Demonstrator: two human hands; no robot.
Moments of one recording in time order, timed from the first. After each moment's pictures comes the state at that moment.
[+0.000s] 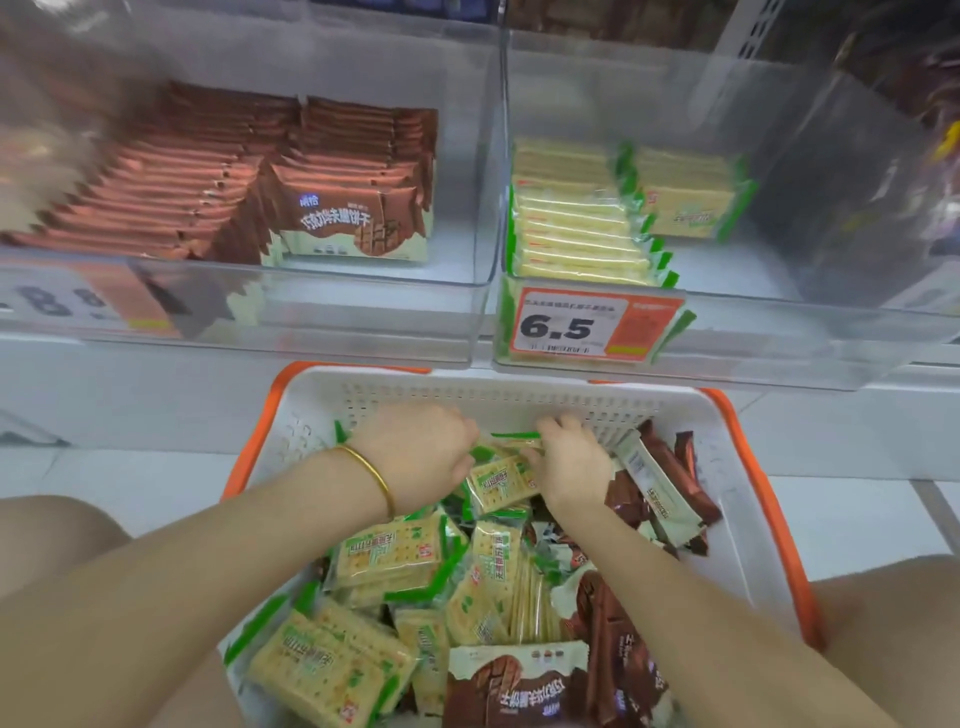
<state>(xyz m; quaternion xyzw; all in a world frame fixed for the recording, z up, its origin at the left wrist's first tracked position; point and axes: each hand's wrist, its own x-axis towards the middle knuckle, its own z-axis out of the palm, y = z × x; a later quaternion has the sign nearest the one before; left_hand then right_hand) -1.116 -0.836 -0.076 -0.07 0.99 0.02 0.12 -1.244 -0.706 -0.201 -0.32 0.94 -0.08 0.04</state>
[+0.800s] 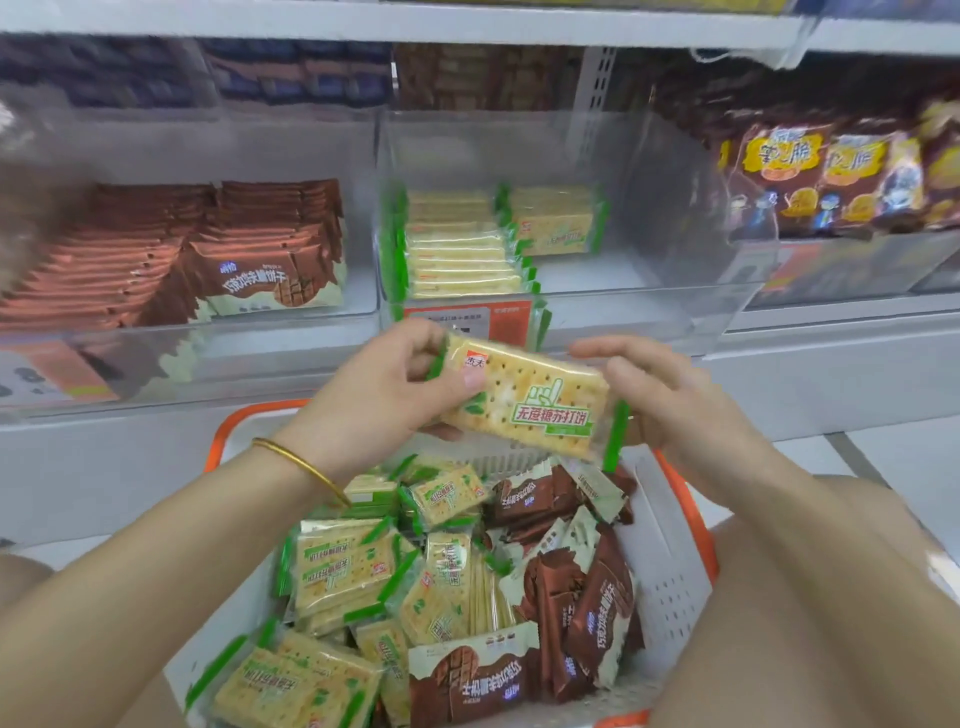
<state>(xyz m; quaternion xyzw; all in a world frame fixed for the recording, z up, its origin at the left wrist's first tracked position) -1.120 -0.776 0.024 -0.15 0.74 0.65 -0.06 -1.240 -0.581 0.008 -0.28 0.68 -0.61 0.30</state>
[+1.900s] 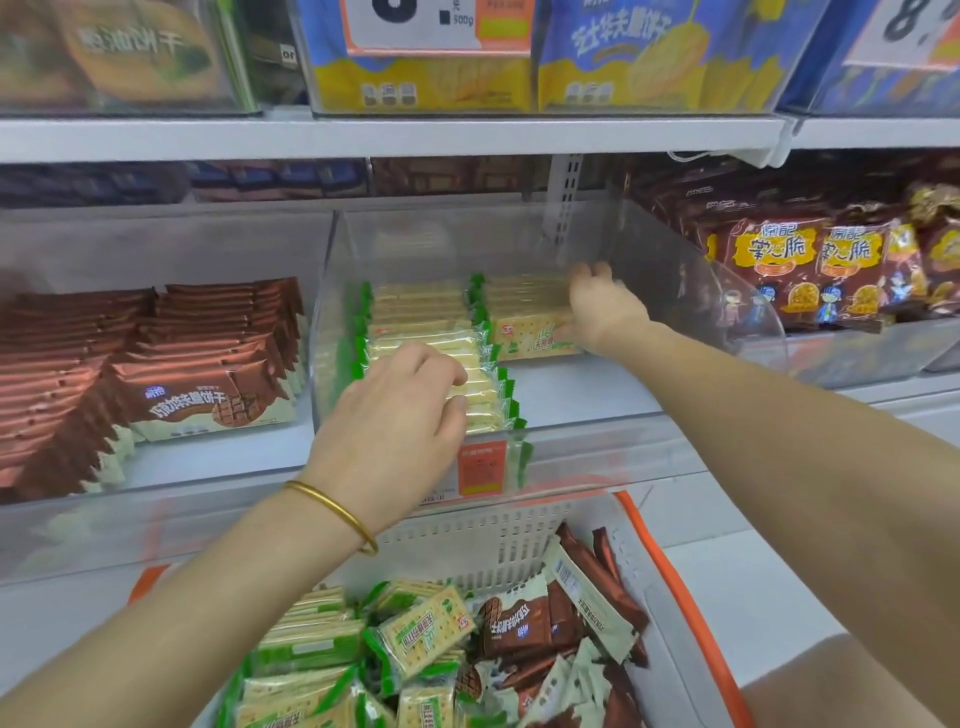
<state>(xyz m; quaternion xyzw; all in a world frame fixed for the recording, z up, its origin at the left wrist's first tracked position) -1.217 -0.804 0.025 -0.12 0.97 0.16 -0.16 -1.465 -0.709 0.006 -0.28 0.96 -0.06 -0.02</state>
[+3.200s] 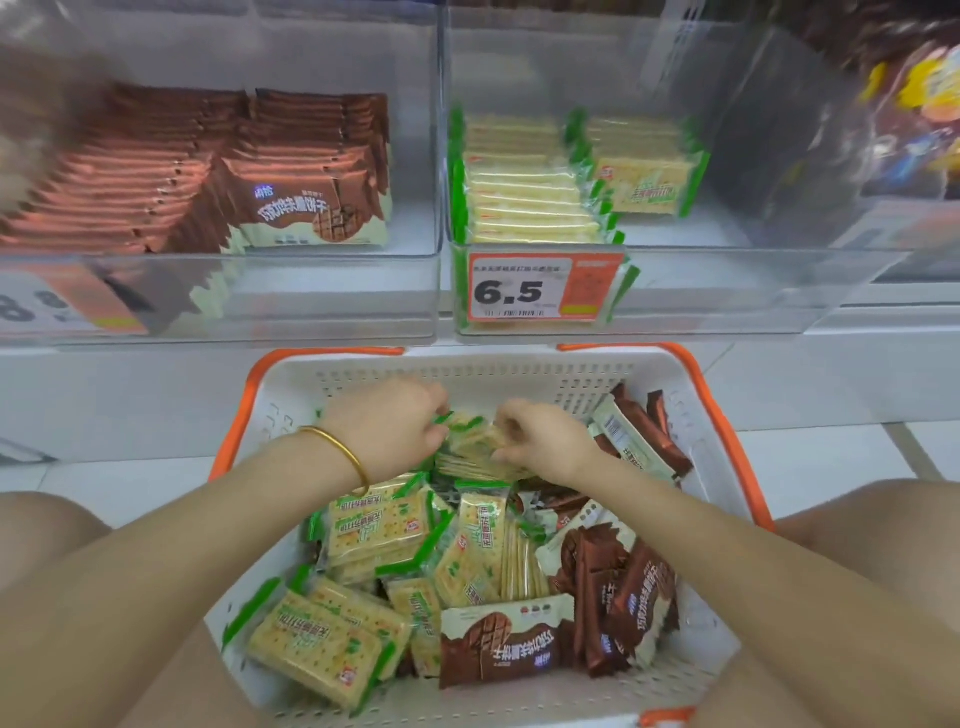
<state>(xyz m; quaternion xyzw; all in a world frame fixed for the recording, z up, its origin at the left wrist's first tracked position) -1.113 -0.828 -0.062 -0.13 0.98 0.10 0.15 -1.242 -0.688 -0.152 -0.43 0.85 -0.16 0.25</state>
